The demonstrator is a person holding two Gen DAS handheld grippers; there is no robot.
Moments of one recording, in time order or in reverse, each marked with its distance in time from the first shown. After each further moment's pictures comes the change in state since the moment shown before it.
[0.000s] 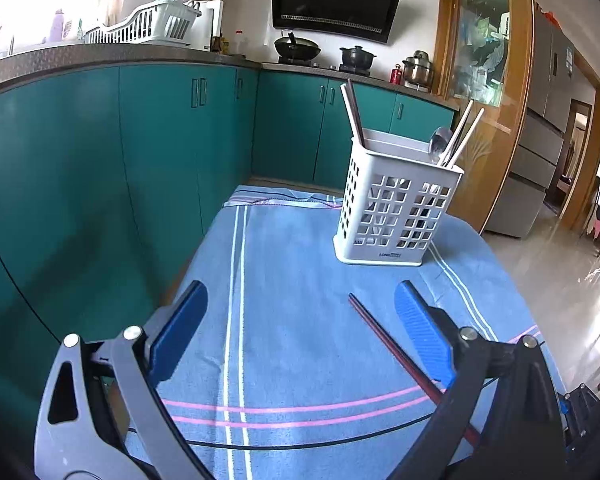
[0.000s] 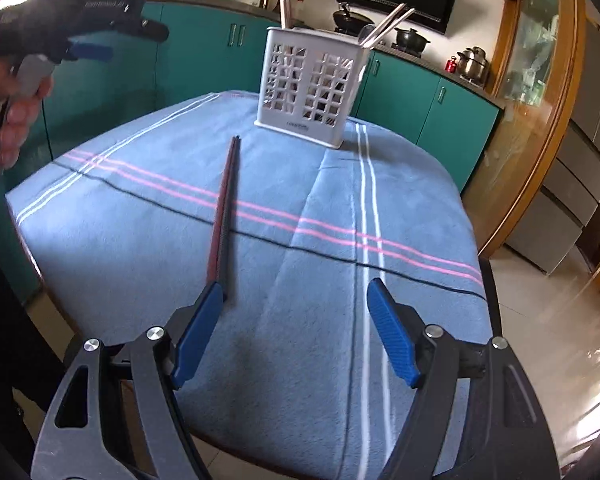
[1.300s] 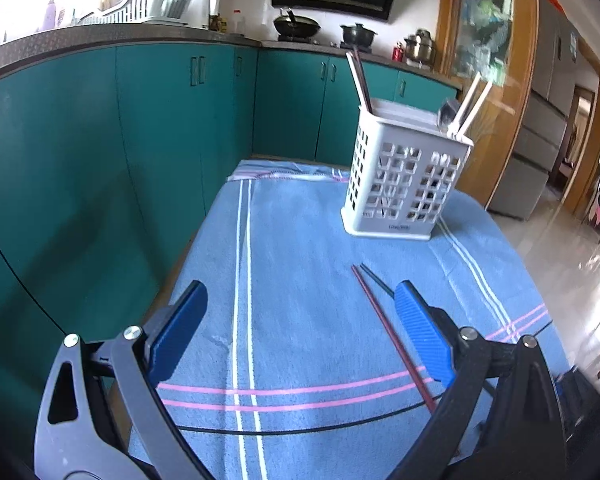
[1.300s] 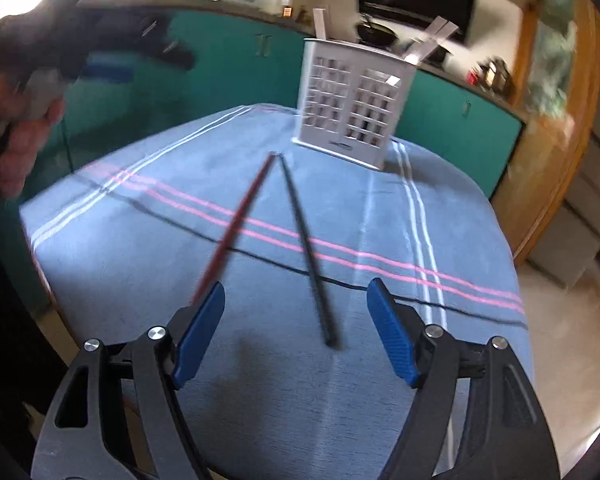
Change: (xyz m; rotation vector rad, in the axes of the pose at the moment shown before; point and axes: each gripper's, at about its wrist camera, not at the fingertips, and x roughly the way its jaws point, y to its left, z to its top) left arm 0.015 0.005 -0.011 0.031 0.095 0.004; right arm 0.017 0.020 0.015 0.029 -0.052 0.079
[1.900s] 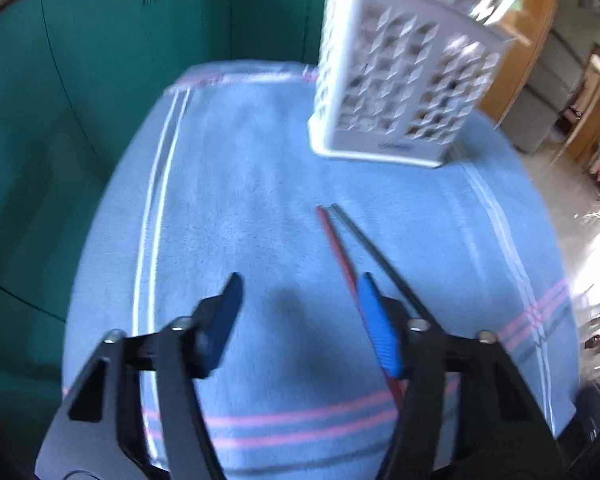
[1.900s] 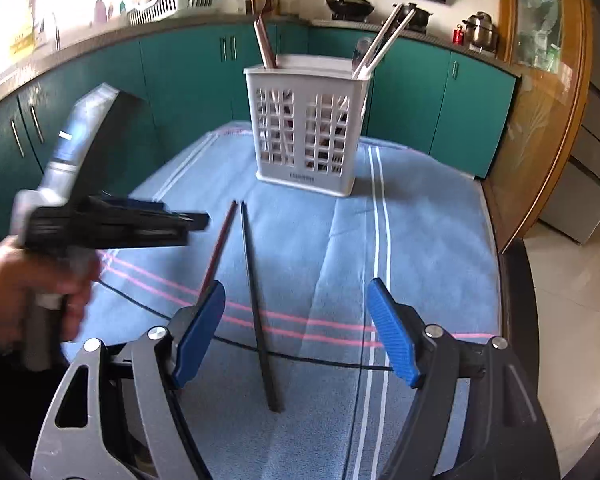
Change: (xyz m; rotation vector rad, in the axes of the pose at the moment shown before) left arm 0.122 -0.040 0.002 0.004 0.384 -0.012; right arm -0.003 -0.054 0.080 0.134 0.089 0.059
